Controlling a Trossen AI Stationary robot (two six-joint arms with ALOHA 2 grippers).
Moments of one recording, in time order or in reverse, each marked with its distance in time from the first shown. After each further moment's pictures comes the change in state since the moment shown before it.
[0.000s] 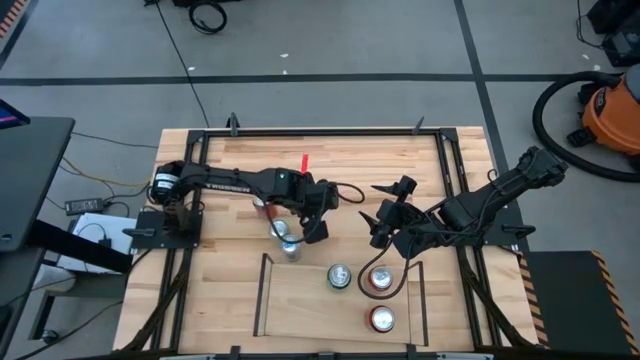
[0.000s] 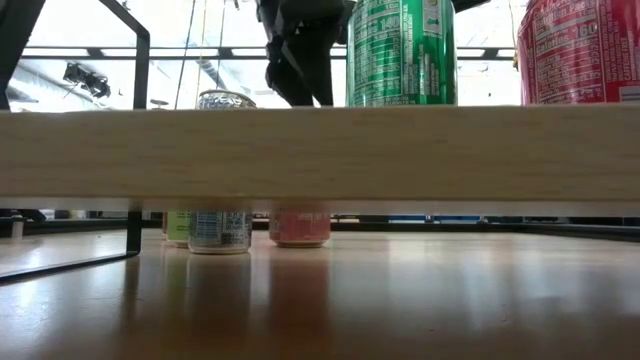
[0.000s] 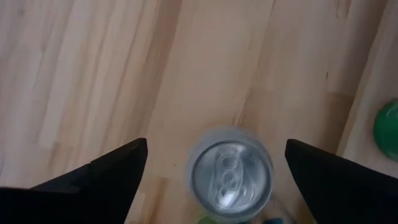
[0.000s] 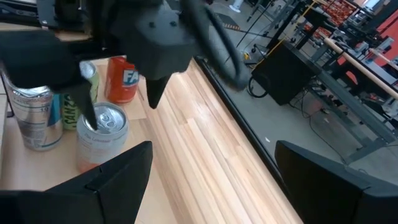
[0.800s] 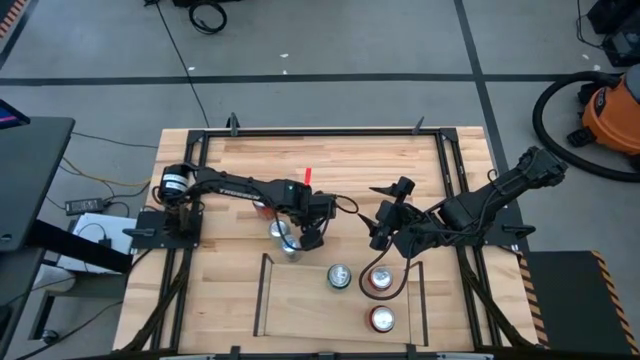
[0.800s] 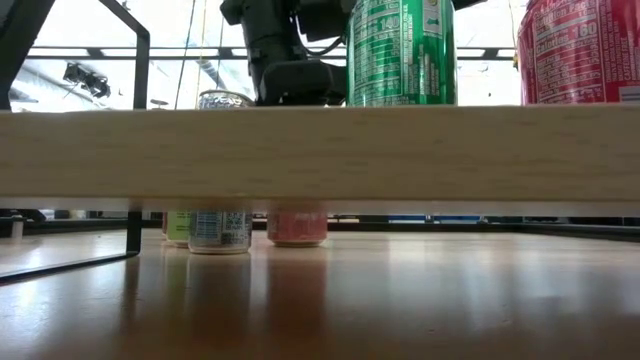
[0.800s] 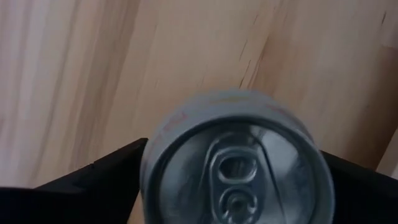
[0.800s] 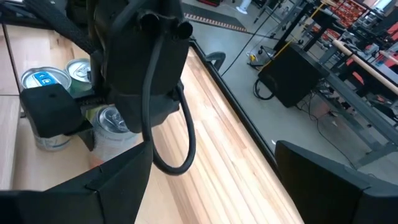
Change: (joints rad) left arm 0.013 0.049 -0.194 0.124 0.071 -0.040; right arm 0.000 0.000 0.000 0.030 -0.026 -0.026
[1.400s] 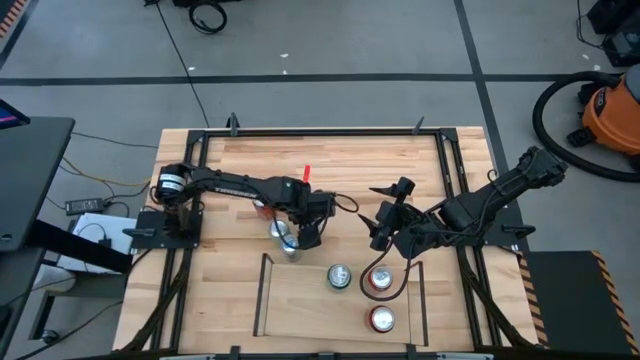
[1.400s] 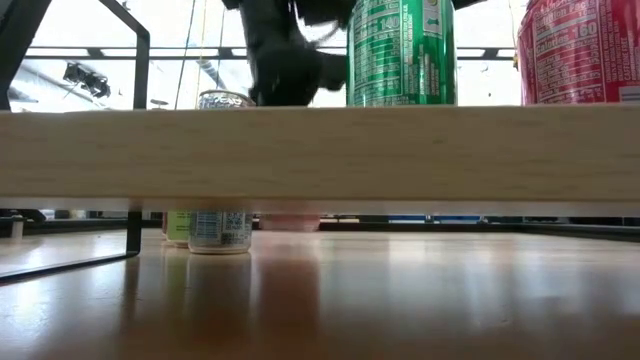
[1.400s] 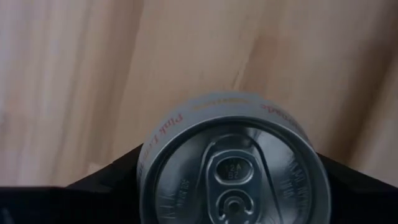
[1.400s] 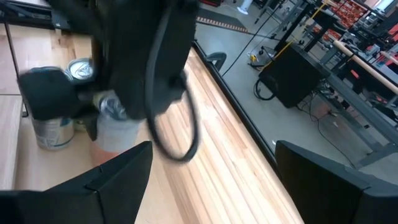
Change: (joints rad) left arm -0.009 -0.030 0.055 -0.080 0.000 0.037; right arm 0.003 0.000 0.000 -0.001 0.000 0.001
